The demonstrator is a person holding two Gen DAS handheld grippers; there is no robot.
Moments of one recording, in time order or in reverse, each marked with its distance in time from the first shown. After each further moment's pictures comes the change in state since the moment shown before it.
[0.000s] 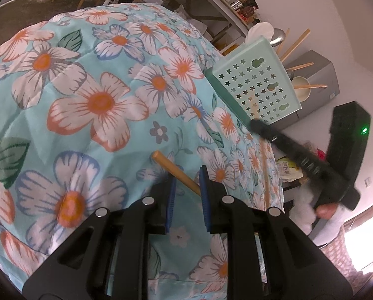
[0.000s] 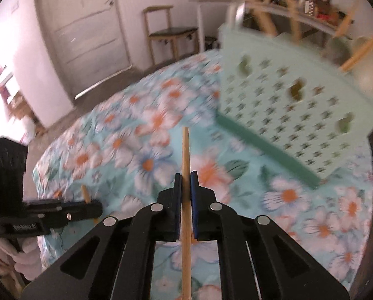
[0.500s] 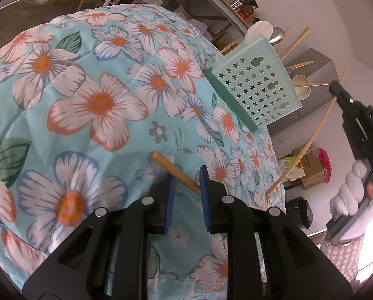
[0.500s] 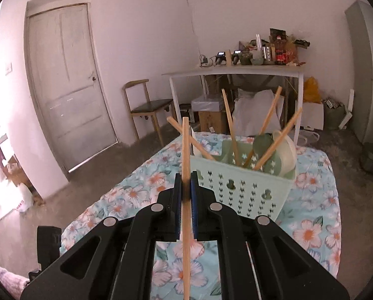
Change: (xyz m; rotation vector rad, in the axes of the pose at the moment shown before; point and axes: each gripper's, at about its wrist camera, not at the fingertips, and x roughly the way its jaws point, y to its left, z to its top) left arm 0.000 -0.001 0.000 0.008 -0.002 0.008; right arm -0.104 -0.018 0.032 0.164 -0.379 -0.059
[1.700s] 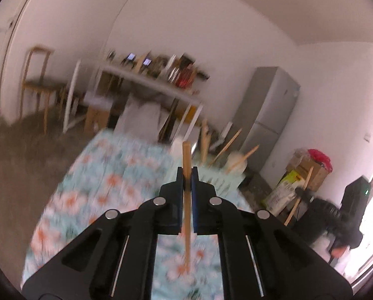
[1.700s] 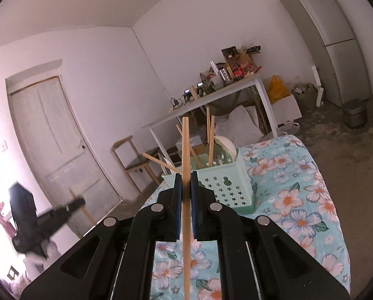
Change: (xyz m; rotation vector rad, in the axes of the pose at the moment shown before) left arm -0.123 -0.126 0.085 0.461 -0.429 -0.071; right arm -0.106 -0.051 -0.054 0.329 -0.286 -0.014
